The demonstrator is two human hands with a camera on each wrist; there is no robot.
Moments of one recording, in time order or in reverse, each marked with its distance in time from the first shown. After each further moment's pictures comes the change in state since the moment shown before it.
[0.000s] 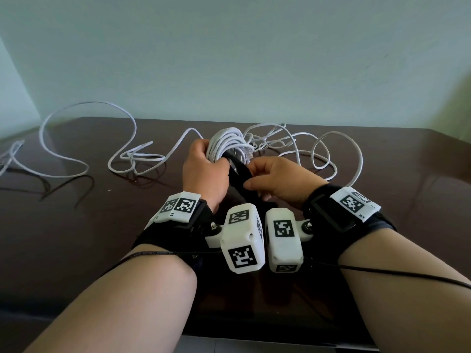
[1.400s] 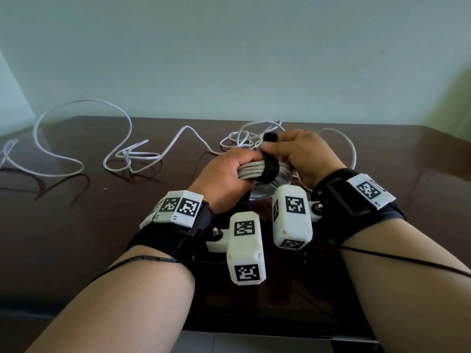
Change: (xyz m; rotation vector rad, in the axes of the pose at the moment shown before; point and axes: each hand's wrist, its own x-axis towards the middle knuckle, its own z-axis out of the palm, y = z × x) left_hand -0.009 0.001 0.002 0.107 -0.615 0.425; right_hand 0.002 -0.006 -0.031 0.340 0.349 0.007
